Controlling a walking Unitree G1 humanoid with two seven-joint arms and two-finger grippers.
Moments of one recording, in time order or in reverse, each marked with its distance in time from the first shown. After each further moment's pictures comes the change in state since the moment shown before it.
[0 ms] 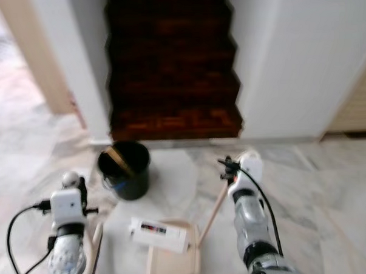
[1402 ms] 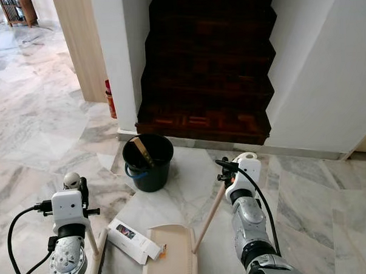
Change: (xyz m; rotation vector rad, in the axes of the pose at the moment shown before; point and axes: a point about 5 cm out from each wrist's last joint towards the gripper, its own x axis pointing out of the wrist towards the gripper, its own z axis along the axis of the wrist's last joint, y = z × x) left arm -0.002 0.004 -0.002 0.006 0.012 0.008; right arm 0.001 0.010 0.000 0.024 0.007 0.044
